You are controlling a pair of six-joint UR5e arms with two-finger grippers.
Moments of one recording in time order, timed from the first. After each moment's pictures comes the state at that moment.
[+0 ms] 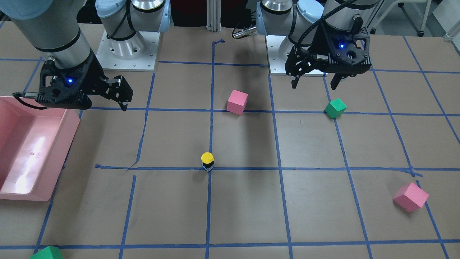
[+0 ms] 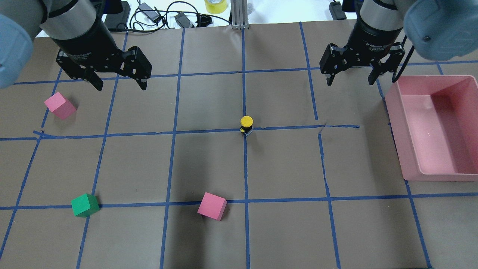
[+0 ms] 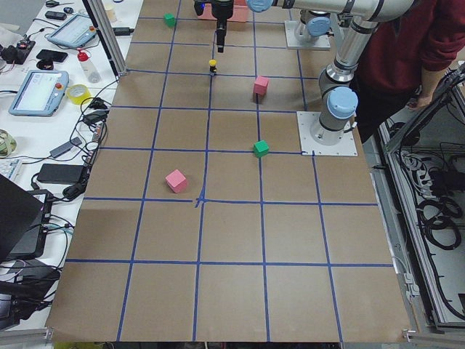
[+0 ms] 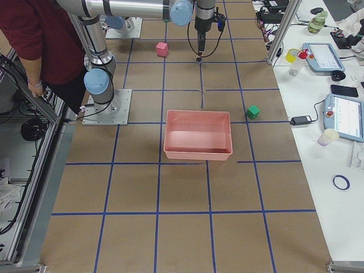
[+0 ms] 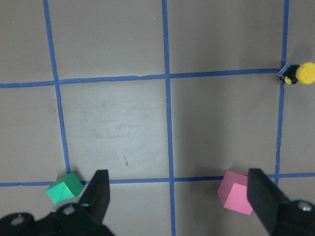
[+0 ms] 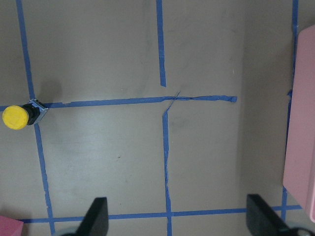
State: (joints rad) left arm -1.59 -1.55 -1.54 -1.59 1.60 0.00; right arm 1.56 -1.50 1.55 -1.60 -1.57 0.03
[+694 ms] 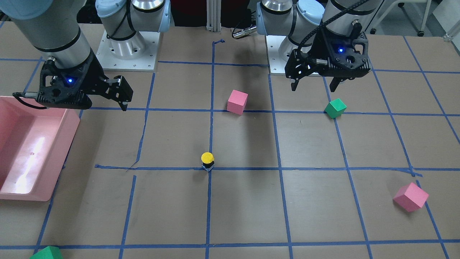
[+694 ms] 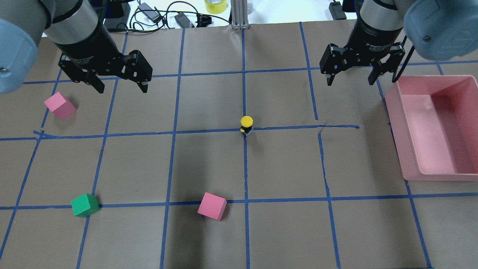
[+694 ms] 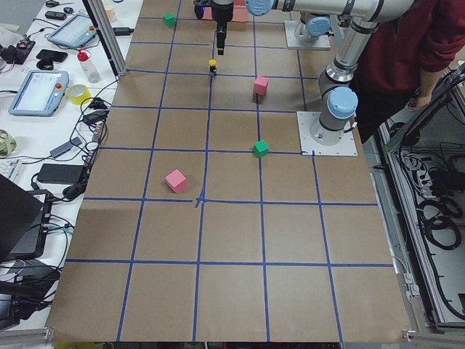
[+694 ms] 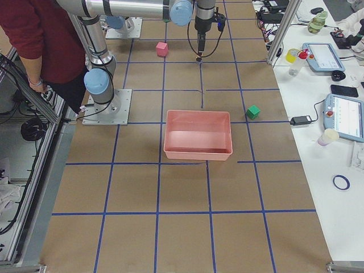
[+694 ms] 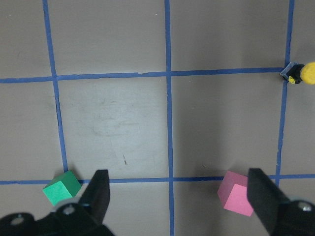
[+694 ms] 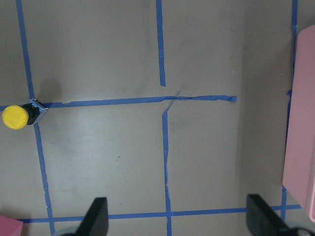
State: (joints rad) left arm -1.59 -1.54 -1.55 -1.58 1.60 0.00; right arm 1.56 -1.50 1.55 -1.59 -1.57 0.04
